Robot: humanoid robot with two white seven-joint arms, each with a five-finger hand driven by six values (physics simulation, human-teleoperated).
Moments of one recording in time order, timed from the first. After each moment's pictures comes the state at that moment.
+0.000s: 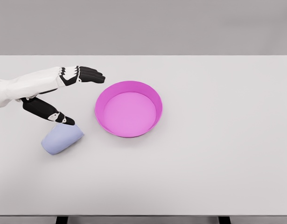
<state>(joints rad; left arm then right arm) -0.52 0.99 -0.53 -1.76 0.37 -0.61 -0.56 0.03 0.00 0.34 0.05 -0.09 -0.07 -0.11</state>
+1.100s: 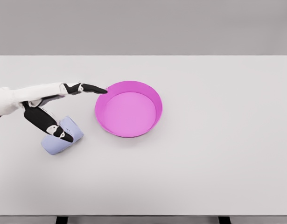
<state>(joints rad) -0.84 1.15 -1.12 -1.73 0.80 -0.61 -0.56 0.03 0.00 0.33 0.05 -0.09 -0.07 -0.11</state>
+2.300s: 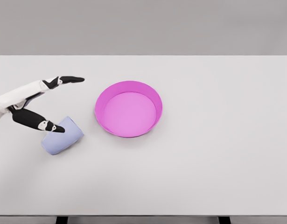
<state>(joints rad) -0.25 1.04 -0.41 -1.76 0.52 -0.50 -0.48 0.03 0.00 0.33 0.05 -0.09 -0.07 -0.11</state>
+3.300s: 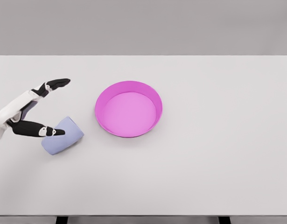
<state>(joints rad) 0.01 0.89 -0.21 -1.77 0.43 -0.51 -0.33 0.03 0.00 0.33 0.05 -0.09 -0.07 -0.11</state>
